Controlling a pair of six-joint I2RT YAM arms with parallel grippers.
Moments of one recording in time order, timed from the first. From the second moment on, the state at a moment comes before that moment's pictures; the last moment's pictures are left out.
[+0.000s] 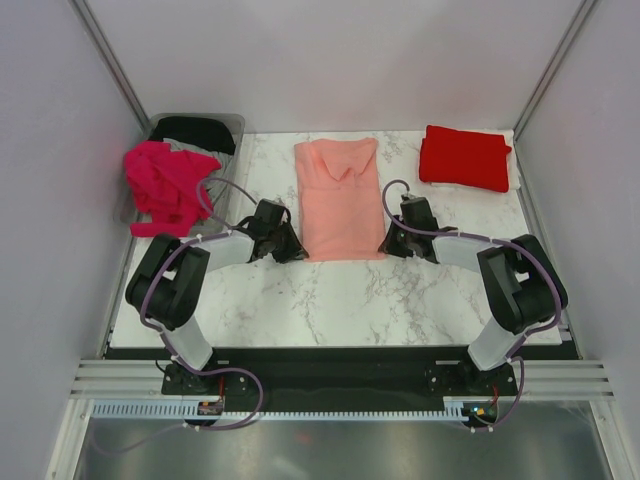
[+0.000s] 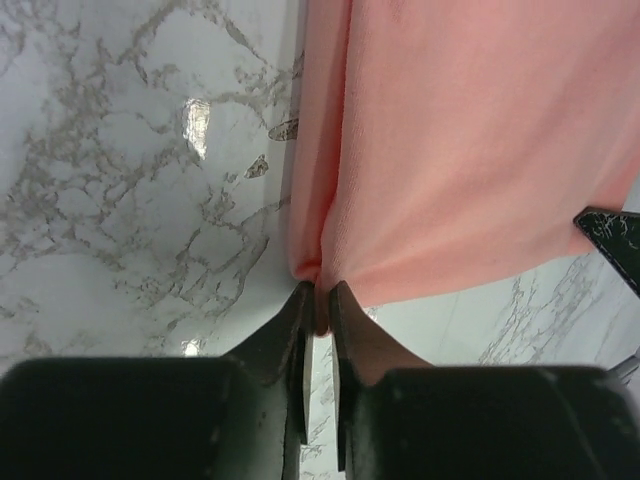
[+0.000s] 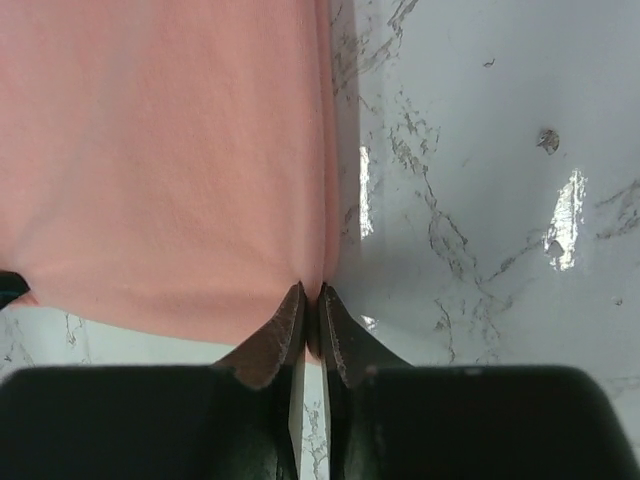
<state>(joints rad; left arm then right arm) -0.44 1.72 0.87 -0.06 0.19 -0.79 0.36 1.68 0.82 0.00 -0.10 0.60</state>
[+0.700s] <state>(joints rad) -0.46 1.72 0.88 -0.07 0.13 -0.80 0.35 1.64 0.76 0.01 -0.13 0.64</state>
